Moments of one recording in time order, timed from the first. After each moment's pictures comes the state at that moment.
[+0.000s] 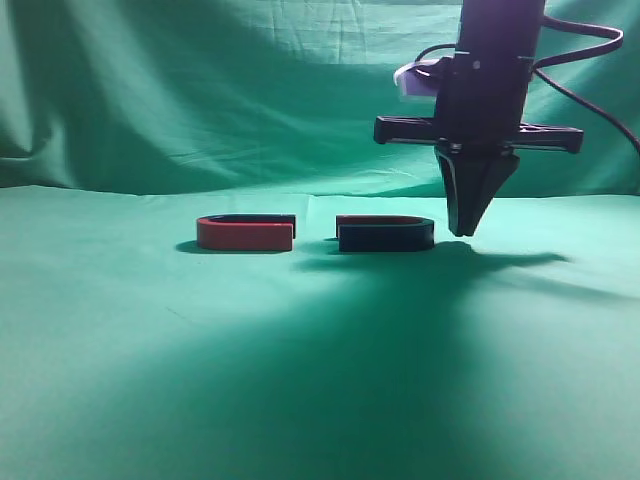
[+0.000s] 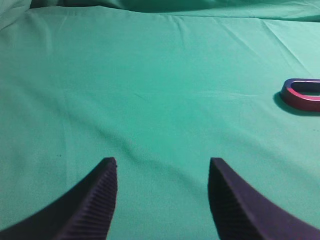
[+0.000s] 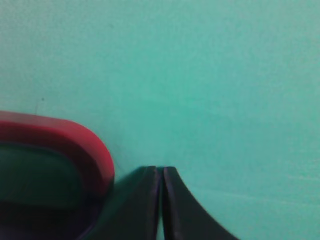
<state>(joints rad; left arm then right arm) -0.01 -0.01 0.02 -0.01 0.35 -0.03 0.38 2.10 -1.56 0.02 0.91 0.18</state>
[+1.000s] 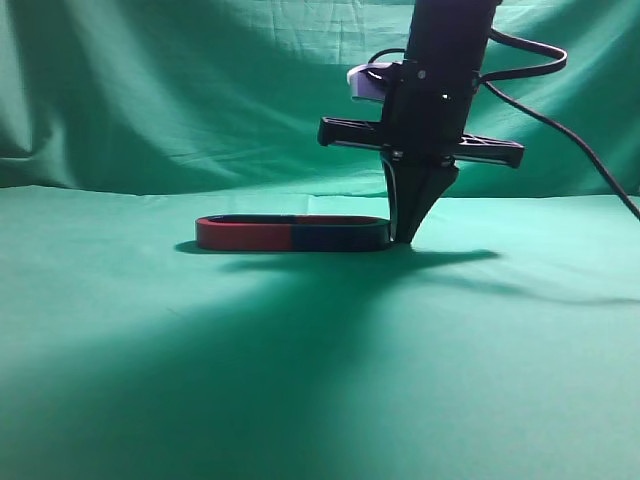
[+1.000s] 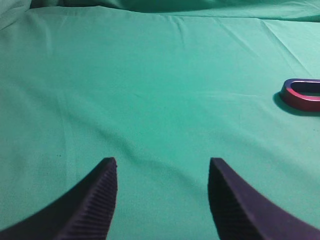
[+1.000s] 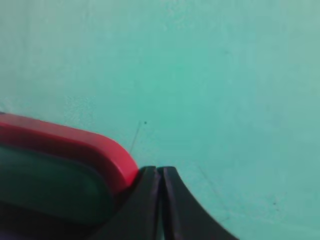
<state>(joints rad) -0.01 -0.01 0.02 -0.01 0.35 -0.03 0.45 2.14 -1.59 0.09 0.83 0.18</state>
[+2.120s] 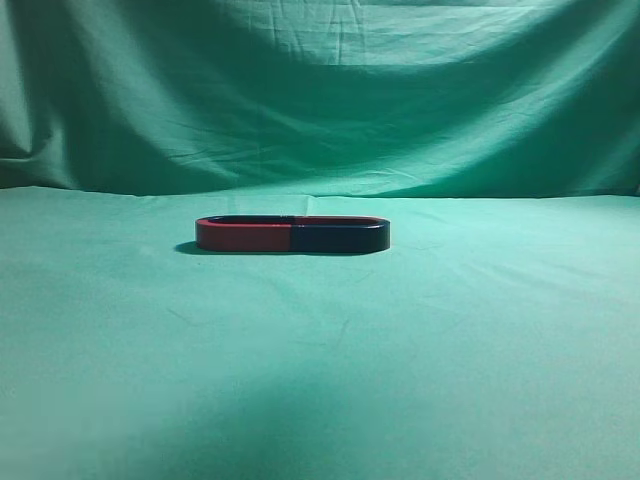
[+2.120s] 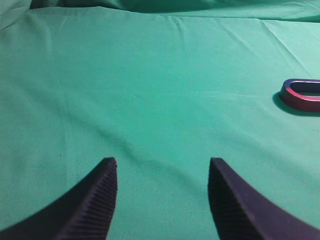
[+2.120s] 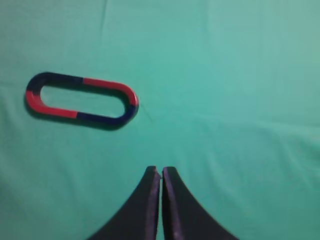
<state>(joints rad) -0.01 -0.01 0.02 -0.01 0.35 -0.03 0.46 1.61 -1.63 -0.03 1.25 0.28</state>
